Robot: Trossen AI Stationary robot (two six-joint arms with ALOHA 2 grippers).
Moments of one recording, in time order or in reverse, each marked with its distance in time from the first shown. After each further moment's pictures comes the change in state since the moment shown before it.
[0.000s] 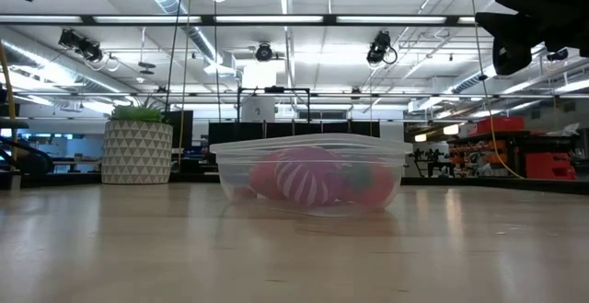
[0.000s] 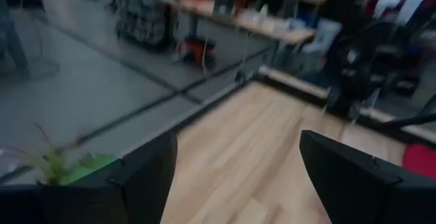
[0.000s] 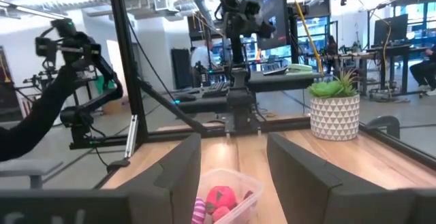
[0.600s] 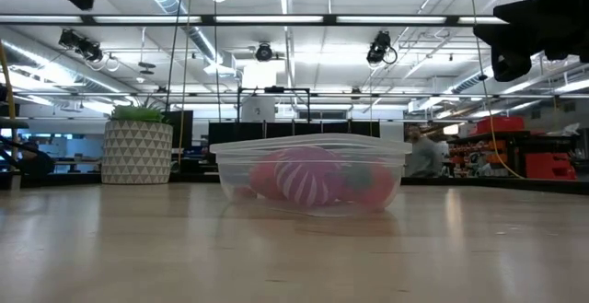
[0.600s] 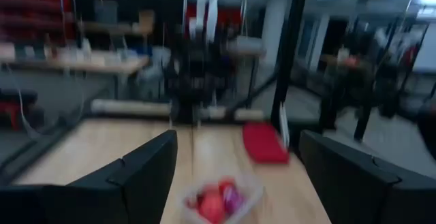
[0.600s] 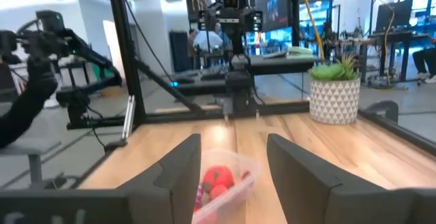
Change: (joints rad) left arm -0.001 -0.160 -0.435 0.600 0.644 0.223; right arm 0.000 0.034 0.000 -0.032 -0.001 0.002
